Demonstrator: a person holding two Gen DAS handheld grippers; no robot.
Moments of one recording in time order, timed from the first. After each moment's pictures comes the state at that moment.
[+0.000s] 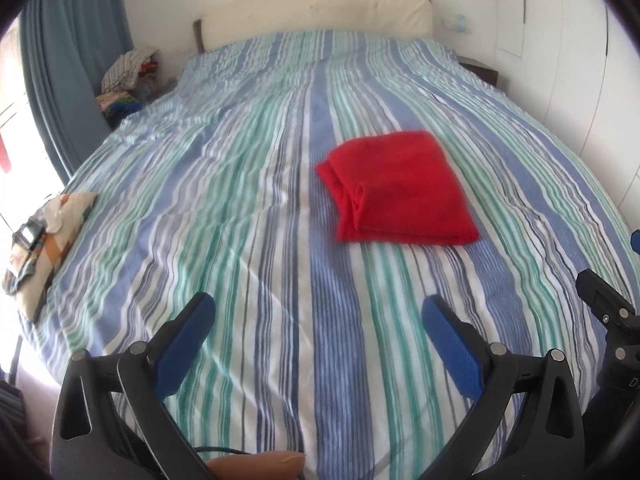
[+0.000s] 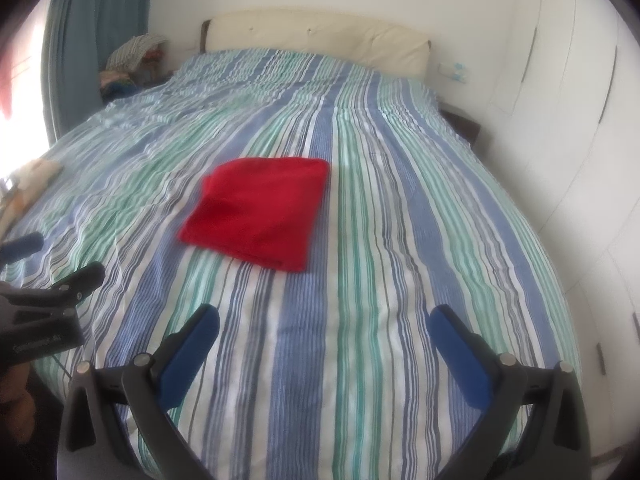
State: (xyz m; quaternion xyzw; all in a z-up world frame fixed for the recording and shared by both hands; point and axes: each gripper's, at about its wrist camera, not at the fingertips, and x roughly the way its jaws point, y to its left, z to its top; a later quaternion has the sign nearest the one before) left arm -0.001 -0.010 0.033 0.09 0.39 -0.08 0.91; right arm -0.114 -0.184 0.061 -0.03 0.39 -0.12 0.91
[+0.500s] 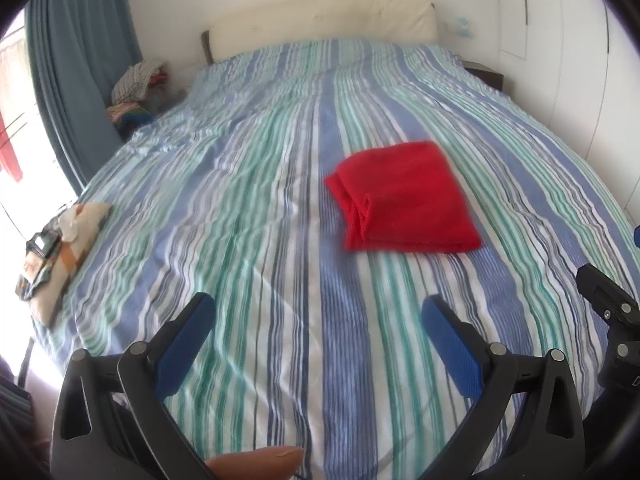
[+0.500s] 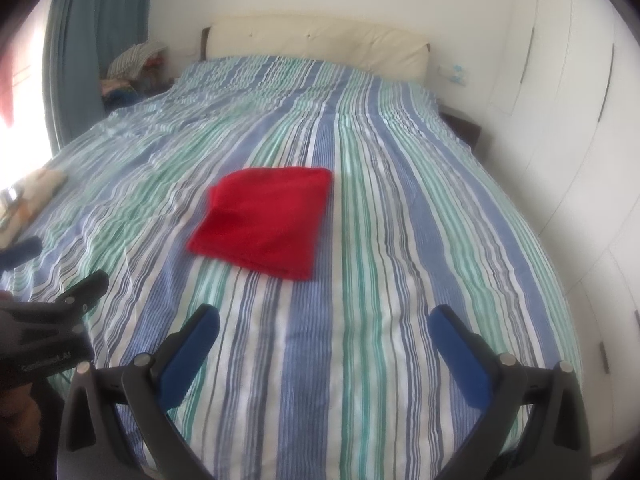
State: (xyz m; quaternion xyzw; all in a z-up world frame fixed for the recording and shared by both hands) left arm -0.011 -0.011 0.048 0.10 0.38 -0.06 0.92; right arm -0.118 -0.177 0.075 -0.02 0.39 -0.11 0.92
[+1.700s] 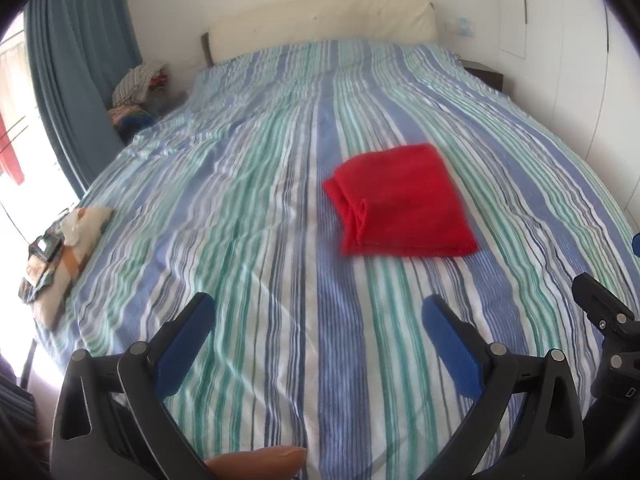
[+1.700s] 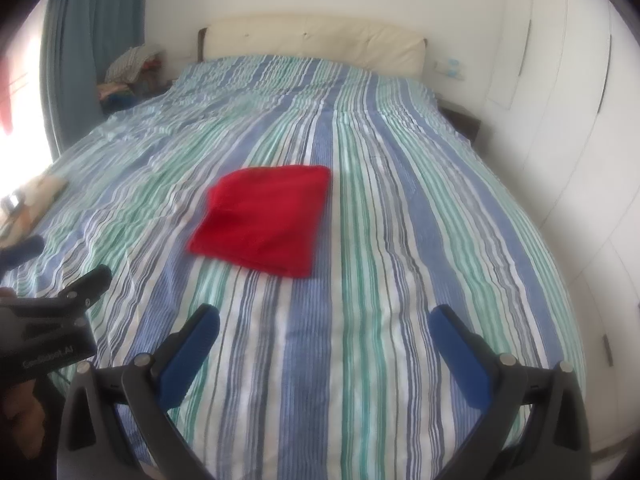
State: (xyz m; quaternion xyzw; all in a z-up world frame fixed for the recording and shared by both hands) left arm -0.012 -0.017 0.053 0.10 0.37 -0.07 0.92; right arm -0.120 -0.179 0.077 -0.01 0.39 -0.11 0.91
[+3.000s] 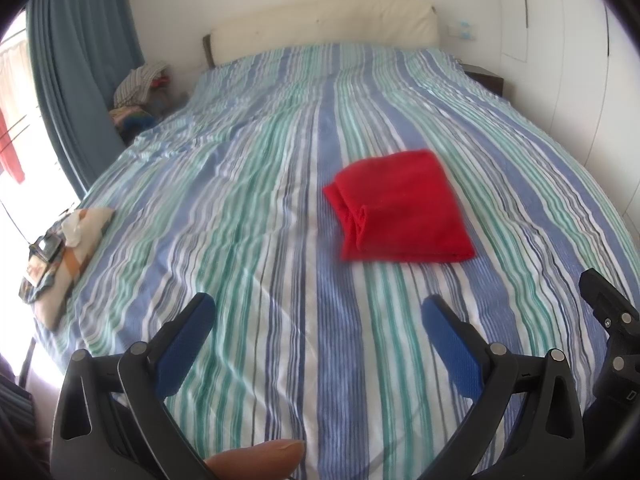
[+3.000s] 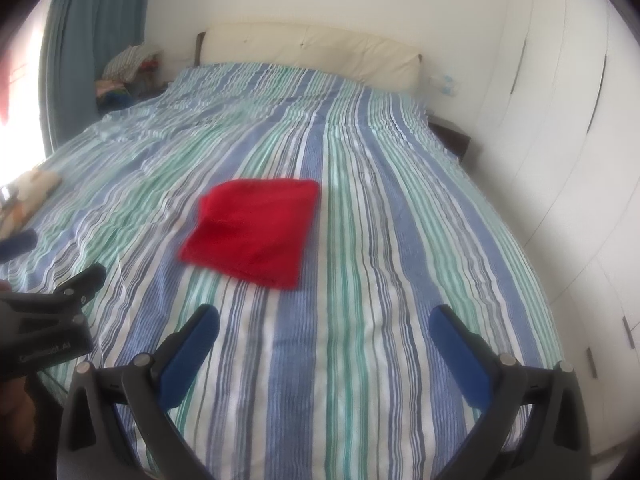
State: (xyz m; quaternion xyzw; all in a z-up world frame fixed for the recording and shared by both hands) left arm -0.010 -0.020 0.059 0.10 0.37 -0.06 0.92; right arm -0.124 -0.178 0.090 -0.04 0.37 -0.13 0.92
